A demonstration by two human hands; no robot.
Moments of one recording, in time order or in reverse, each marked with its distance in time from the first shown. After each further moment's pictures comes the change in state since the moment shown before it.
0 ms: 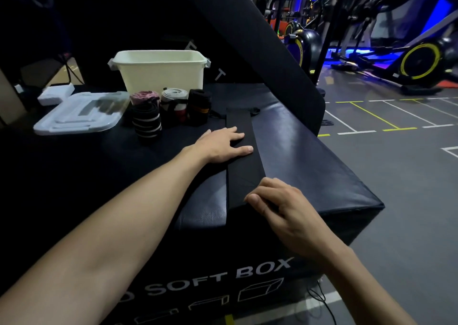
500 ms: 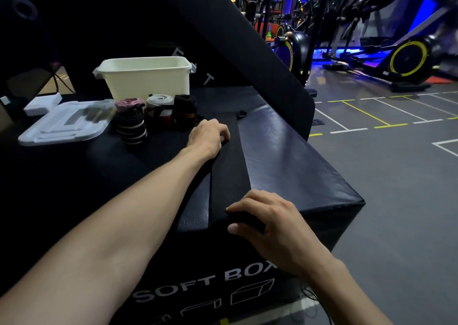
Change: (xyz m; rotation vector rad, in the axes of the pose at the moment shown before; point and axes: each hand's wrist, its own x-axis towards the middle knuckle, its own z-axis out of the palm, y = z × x) left_hand 0.017 0.019 -0.001 0.063 0.353 -0.047; right_hand -0.025 -0.002 -0.004 -0.134 0.069 -0.106
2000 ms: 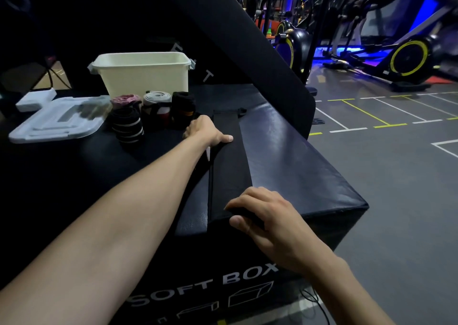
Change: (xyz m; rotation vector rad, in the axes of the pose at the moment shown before) left_hand 0.024 0.012 -0.009 -0.107 -0.134 -0.539; right_hand 0.012 0.010 -0.003 0.053 -0.117 0.024
